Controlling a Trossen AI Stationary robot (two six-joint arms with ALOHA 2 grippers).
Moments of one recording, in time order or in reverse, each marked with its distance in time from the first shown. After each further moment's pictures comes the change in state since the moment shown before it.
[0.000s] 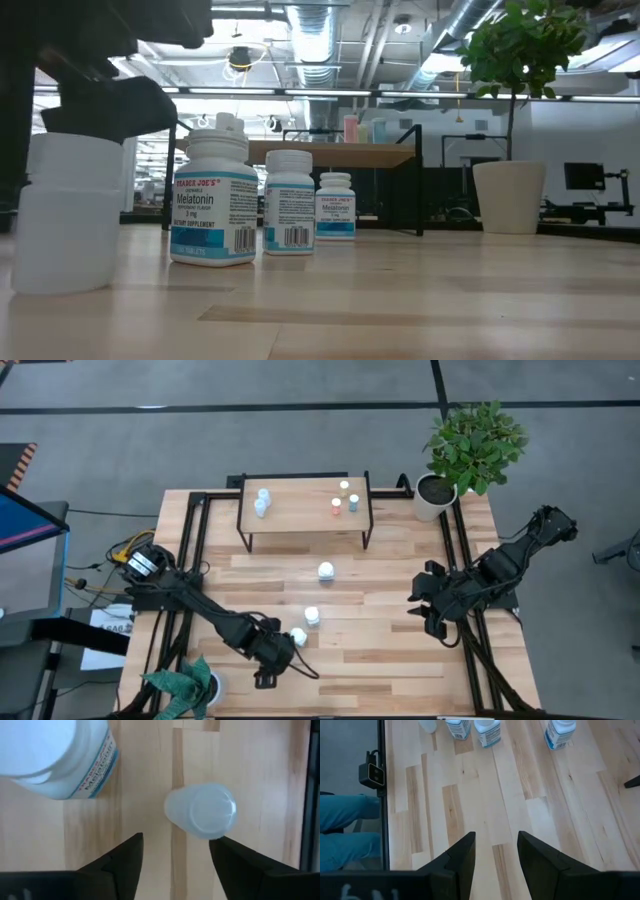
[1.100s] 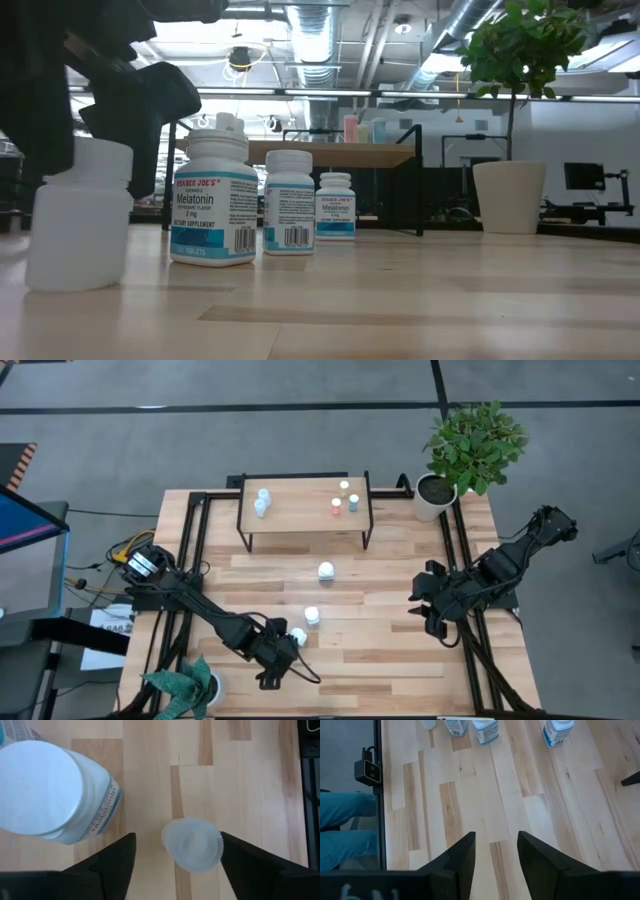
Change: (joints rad) left arm -0.009 0.005 0.000 0.085 -0.107 0.069; right arm 0.000 0.000 0.000 -0.016 0.000 -0.001
